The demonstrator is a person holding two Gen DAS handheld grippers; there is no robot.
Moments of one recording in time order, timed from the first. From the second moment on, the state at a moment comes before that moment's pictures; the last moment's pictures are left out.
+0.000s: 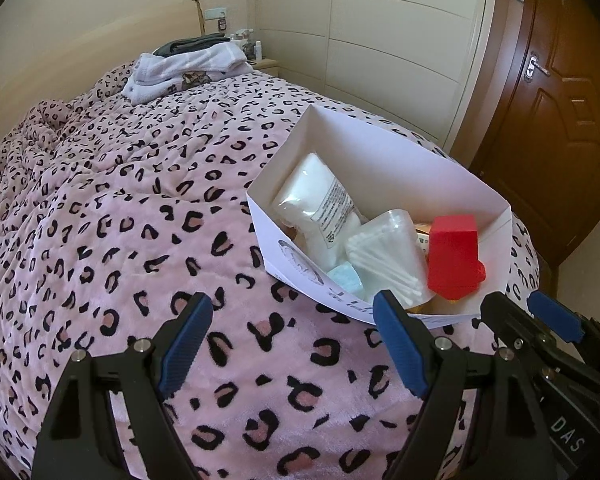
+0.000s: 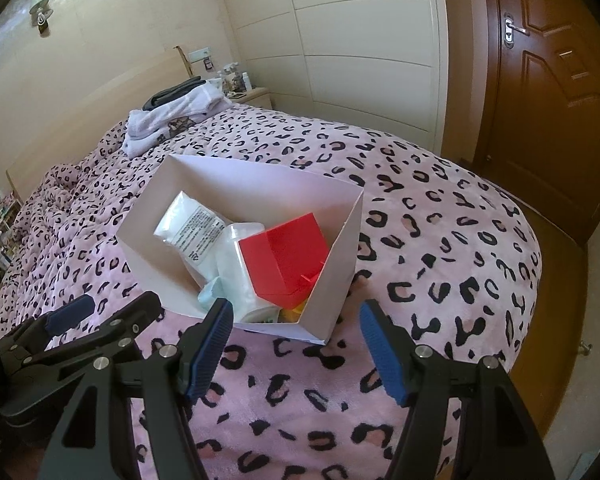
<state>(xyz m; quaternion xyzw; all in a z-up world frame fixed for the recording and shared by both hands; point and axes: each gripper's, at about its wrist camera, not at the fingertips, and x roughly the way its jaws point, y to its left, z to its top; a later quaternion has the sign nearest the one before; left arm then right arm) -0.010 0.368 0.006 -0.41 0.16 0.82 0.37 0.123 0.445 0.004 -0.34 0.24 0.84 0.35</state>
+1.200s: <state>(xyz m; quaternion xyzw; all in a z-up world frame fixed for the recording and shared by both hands) -0.009 0.361 0.008 -0.41 0.16 0.82 0.36 0.118 0.442 0.008 -0.35 0.21 0.84 0.34</state>
